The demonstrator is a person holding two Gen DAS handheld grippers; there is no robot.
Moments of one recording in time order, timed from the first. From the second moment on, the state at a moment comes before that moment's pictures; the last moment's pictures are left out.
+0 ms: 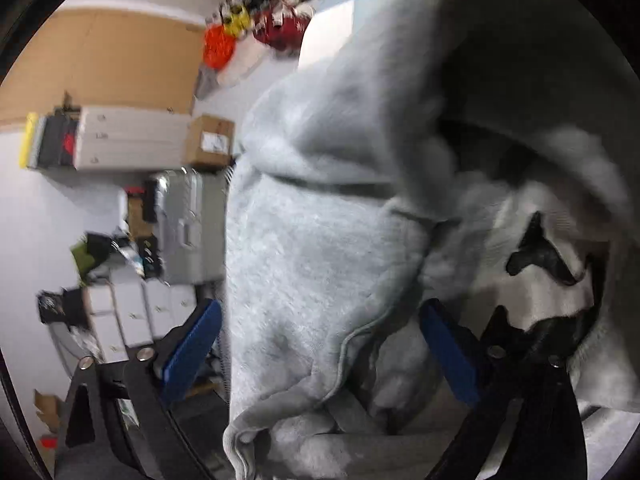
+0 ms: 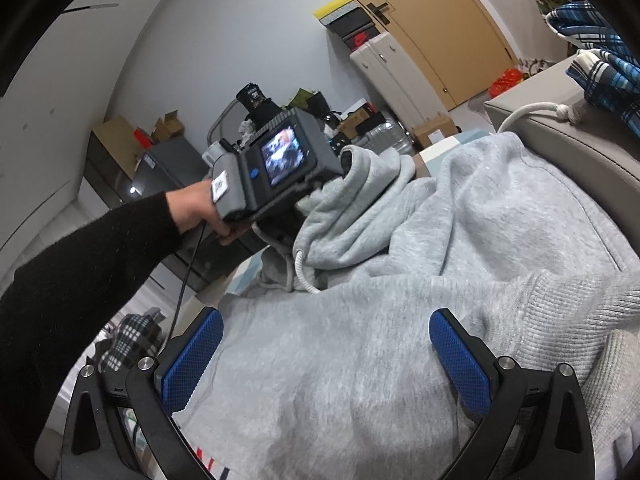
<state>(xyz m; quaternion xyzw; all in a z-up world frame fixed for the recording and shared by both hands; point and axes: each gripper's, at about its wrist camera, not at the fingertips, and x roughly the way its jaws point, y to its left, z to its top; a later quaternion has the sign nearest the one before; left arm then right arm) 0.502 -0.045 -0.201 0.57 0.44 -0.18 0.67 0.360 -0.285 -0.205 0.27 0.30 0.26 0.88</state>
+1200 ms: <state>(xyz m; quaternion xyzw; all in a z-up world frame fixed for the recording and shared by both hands) 0.434 -0.038 0.006 0.34 0.29 -0.05 0.89 0.357 -0.271 -0.142 0.21 0.28 0.24 0.91</state>
